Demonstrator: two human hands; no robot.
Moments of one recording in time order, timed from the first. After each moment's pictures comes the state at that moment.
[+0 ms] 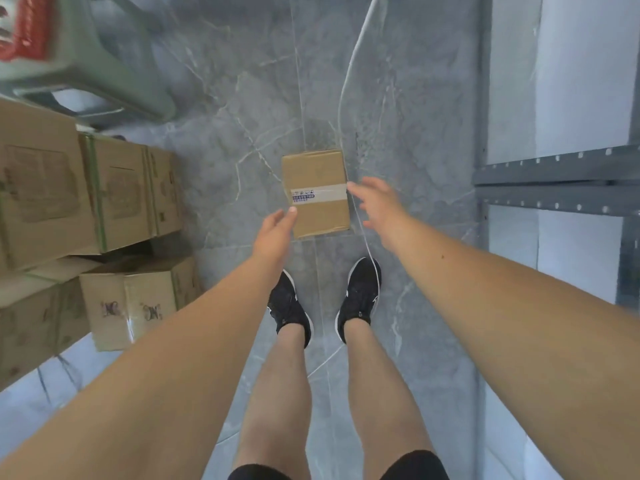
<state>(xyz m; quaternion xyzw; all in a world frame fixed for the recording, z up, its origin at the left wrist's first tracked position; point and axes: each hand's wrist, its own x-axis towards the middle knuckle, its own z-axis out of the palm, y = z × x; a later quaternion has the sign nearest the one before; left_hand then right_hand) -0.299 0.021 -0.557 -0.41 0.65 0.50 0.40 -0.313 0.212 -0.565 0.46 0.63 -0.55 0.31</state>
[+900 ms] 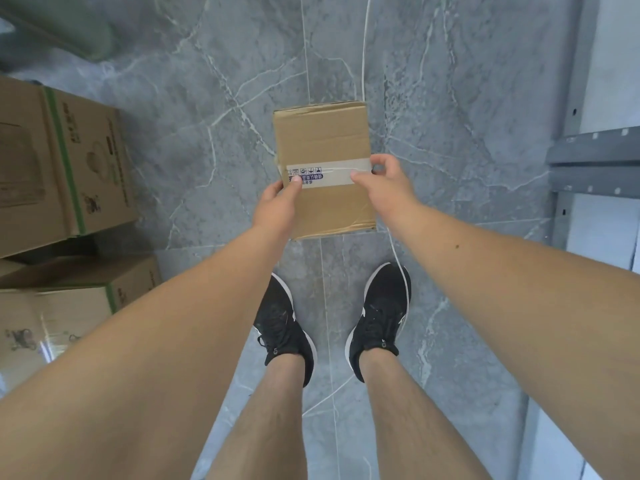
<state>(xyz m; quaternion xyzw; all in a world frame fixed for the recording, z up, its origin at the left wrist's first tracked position) -0.312 0.027 -0.775 -0.42 0.65 0.50 0.39 -0.304 0.209 -0.787 0.44 0.67 -0.51 0.30</state>
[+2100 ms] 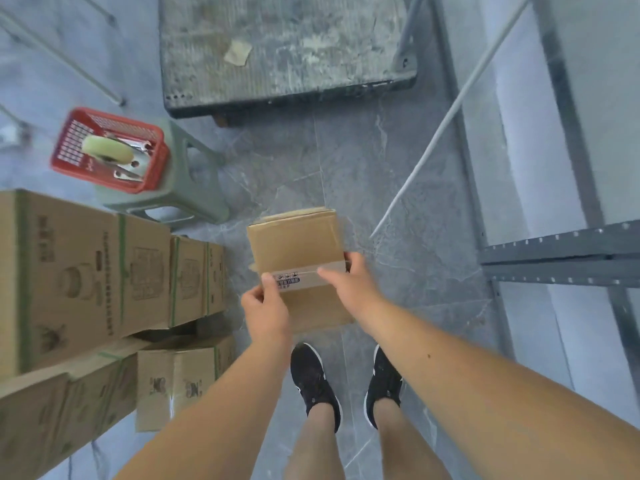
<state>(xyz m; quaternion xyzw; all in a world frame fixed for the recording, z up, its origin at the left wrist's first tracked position) -0.316 -0.007 -0.434 -0.50 0.69 0.50 0.18 -0.322 0.135 -0.458 0.37 0.63 -0.61 0.29</state>
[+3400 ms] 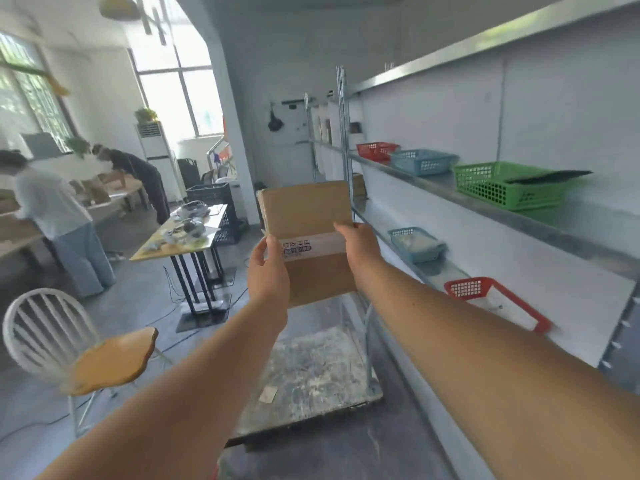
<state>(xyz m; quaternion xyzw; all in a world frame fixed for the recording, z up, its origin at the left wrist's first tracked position) -0.482 0.065 0.217 -0.05 0.66 0.74 -0.04 -0.488 0.215 0.231 0.16 0.65 -0.72 -0.19</state>
